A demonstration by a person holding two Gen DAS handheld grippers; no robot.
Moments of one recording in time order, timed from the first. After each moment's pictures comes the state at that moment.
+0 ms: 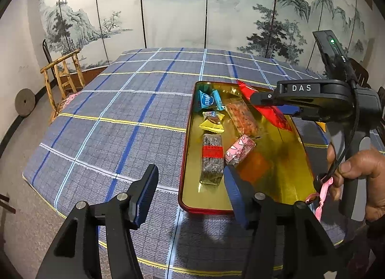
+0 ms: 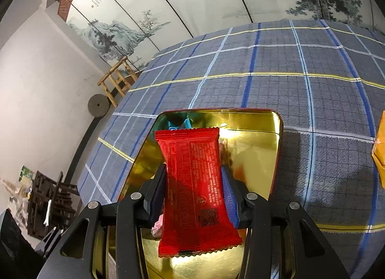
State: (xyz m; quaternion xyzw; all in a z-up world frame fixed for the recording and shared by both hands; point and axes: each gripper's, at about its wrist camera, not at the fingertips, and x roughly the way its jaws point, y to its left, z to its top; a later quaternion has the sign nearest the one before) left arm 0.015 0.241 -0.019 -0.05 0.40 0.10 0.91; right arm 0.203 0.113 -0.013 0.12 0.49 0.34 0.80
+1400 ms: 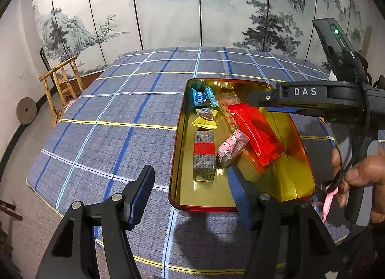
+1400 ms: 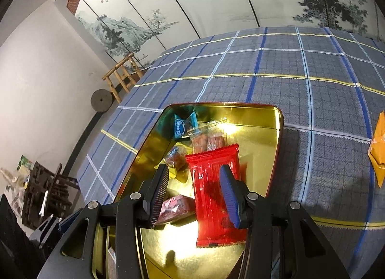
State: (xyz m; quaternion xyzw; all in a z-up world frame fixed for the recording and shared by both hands) left arm 0.019 0.225 -0.020 -0.02 0.41 0.10 0.91; right arm 0.184 0.107 -0.009 0.10 0.47 0.35 0.80
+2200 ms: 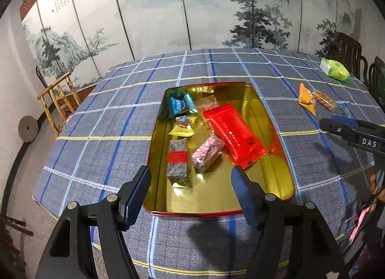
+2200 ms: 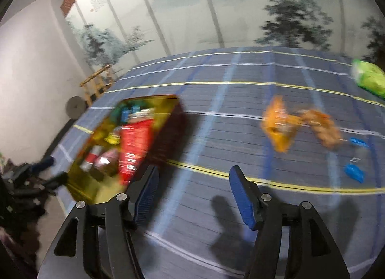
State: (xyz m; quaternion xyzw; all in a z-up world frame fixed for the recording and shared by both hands) left arm 0.031 0.178 -0.011 0.04 0.41 0.09 0.91; right arm 0.132 -0.034 -0.010 0.05 0.41 0.26 0.87
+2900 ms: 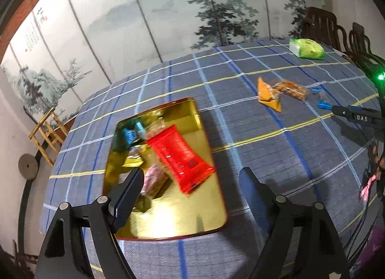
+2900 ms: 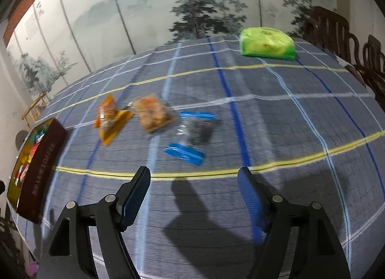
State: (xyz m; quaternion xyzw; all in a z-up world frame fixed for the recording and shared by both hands) left arm 0.066 0.081 -0.004 0.13 0.41 0.03 0.90; right arm 0.157 -0.213 -0.050 0.08 0.43 0.07 0.90
